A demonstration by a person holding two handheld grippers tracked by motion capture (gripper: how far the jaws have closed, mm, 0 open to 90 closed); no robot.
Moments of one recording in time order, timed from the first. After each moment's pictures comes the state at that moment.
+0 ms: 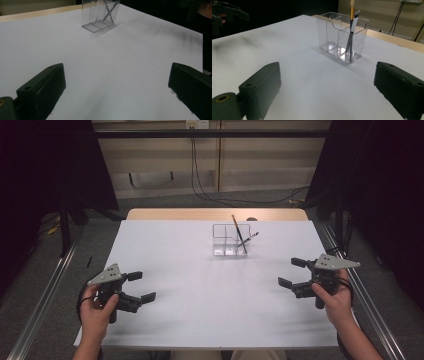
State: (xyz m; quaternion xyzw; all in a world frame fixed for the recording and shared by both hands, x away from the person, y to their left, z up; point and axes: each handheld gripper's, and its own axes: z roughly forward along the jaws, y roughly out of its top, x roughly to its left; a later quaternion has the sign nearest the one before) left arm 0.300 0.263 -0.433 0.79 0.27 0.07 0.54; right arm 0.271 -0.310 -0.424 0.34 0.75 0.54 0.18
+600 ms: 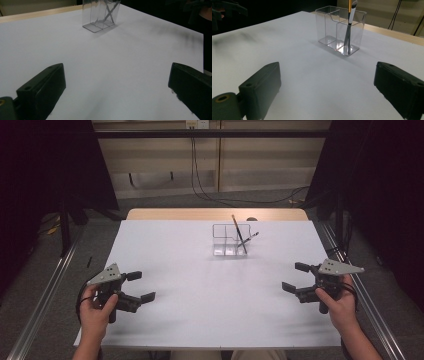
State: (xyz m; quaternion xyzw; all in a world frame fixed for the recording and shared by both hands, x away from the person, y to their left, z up) left arm 0.300 0.265 -0.433 0.79 0.27 0.07 0.54; right arm 0.261 -0.320 -0.432 0.35 0.75 0.54 0.18
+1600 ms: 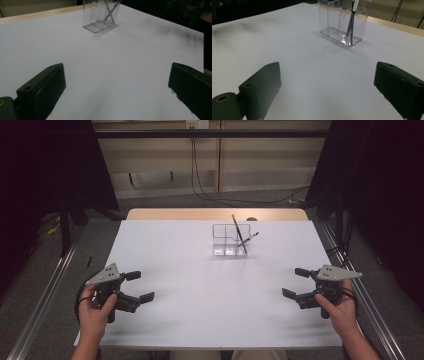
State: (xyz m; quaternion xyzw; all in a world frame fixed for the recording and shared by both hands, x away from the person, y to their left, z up) left arm 0.300 0.267 -0.432 0.79 0.27 0.07 0.54; right arm 0.253 -0.320 -0.443 0.34 0.76 0.52 0.18
